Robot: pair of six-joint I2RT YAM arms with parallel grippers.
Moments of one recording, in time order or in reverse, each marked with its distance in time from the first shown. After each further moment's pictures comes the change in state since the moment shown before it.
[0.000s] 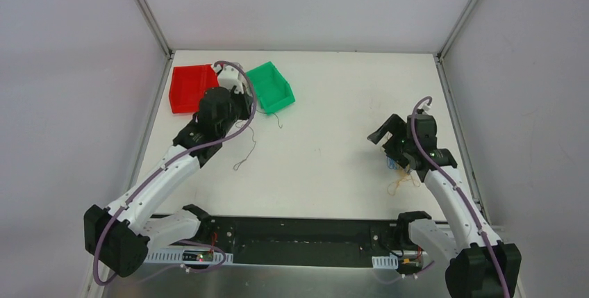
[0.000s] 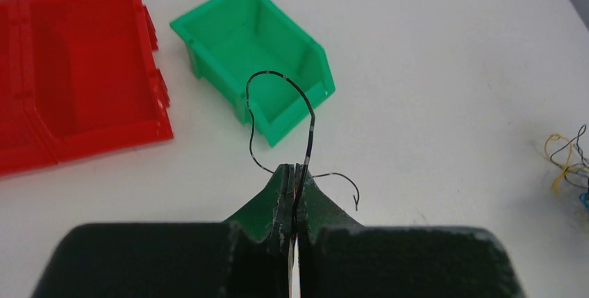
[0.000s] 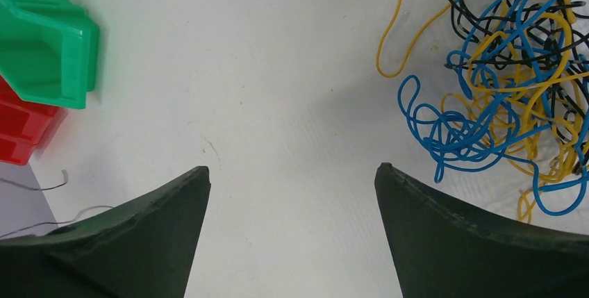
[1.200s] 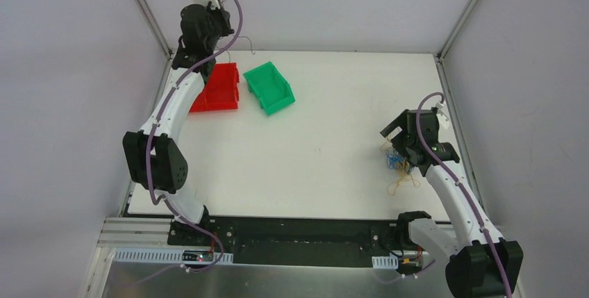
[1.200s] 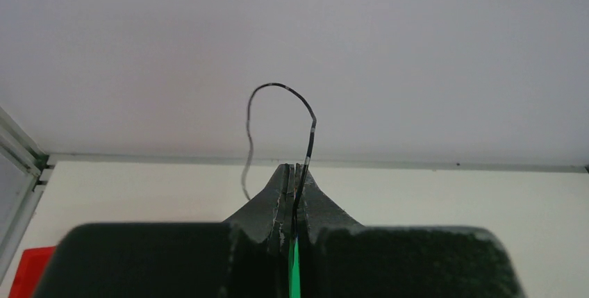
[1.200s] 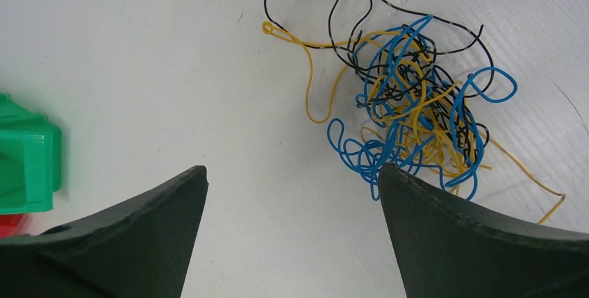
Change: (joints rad) left arm 0.338 0.621 0.766 0.153 0.148 0.080; right arm 0.005 0.038 0.077 -0.090 0.293 0.078
